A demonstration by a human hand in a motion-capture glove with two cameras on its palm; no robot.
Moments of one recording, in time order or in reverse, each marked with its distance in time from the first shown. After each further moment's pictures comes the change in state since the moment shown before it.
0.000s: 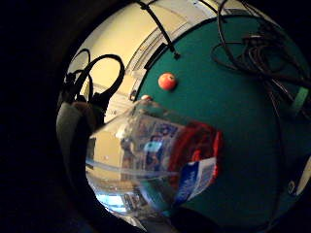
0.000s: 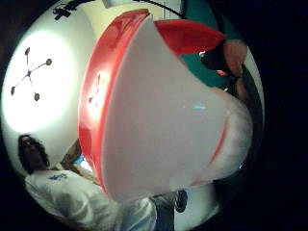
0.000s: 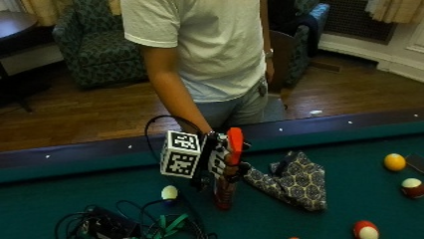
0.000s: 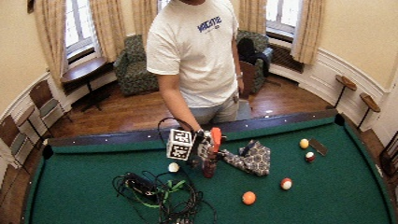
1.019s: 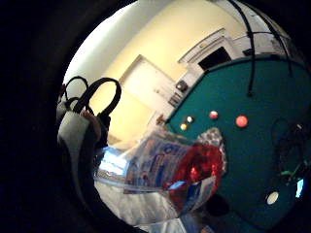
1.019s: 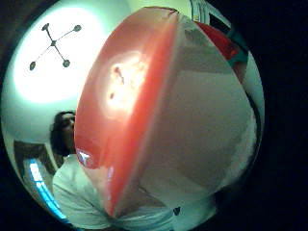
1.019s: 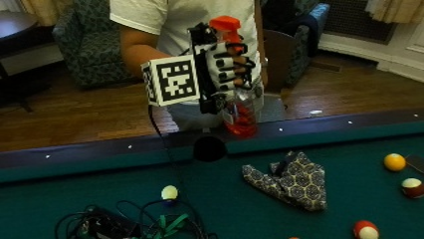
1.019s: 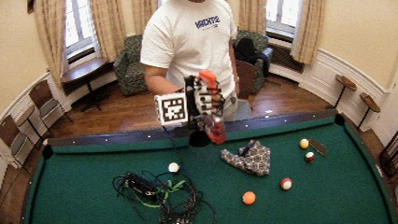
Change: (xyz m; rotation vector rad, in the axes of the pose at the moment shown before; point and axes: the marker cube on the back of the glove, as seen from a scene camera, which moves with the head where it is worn) arm -0.235 -0.023 -0.085 -0.279 -0.357 -0.397
